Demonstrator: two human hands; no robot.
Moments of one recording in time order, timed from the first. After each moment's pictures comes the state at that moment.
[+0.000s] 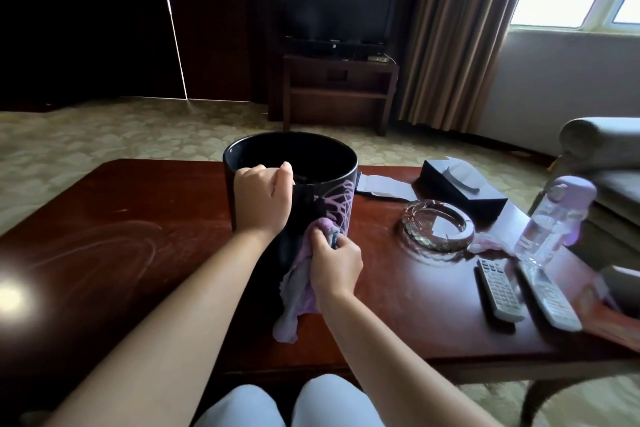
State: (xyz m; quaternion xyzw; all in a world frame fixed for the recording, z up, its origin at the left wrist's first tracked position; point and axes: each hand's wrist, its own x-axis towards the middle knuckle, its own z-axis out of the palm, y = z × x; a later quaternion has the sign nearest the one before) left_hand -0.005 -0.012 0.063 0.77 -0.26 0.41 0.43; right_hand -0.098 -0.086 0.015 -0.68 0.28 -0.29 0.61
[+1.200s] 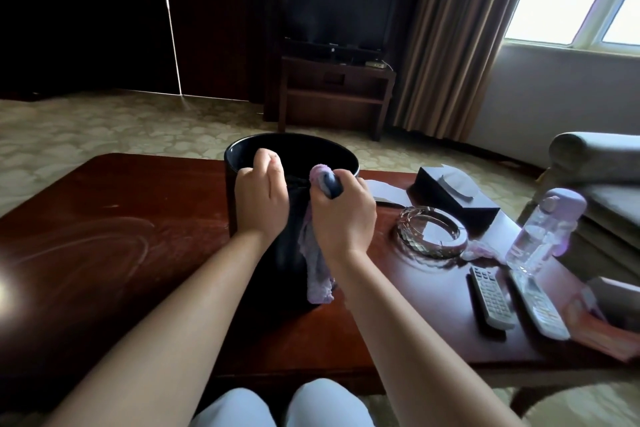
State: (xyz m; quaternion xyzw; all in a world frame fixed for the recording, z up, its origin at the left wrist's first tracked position) left_hand -0.015 -0.012 0.066 0.73 -0.22 0.37 0.53; right_hand -0.091 -0.093 0.084 -0.82 0.18 -0.37 0.39
